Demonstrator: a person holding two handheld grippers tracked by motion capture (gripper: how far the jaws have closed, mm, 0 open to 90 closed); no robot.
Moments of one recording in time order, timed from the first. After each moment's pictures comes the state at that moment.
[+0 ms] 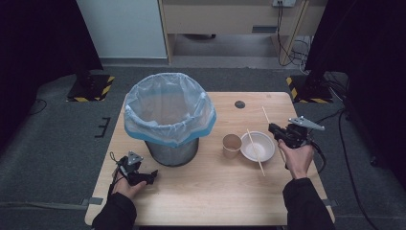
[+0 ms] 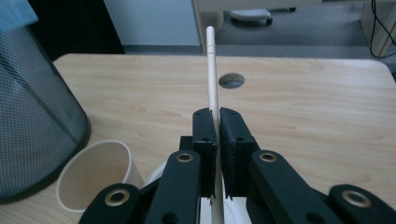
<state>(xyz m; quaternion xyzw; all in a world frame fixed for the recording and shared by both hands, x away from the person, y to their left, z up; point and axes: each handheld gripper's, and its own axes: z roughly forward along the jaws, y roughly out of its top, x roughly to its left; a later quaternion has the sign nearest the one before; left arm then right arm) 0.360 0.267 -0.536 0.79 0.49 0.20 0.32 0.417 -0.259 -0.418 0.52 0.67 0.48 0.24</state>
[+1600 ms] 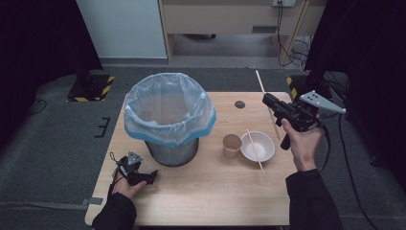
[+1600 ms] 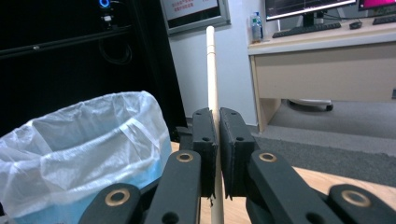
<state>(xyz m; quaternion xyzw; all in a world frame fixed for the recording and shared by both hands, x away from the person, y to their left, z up) 0.360 0.267 -0.536 0.79 0.49 0.20 0.32 0.399 -0.229 -0.305 0.40 0.62 0.63 0.24</state>
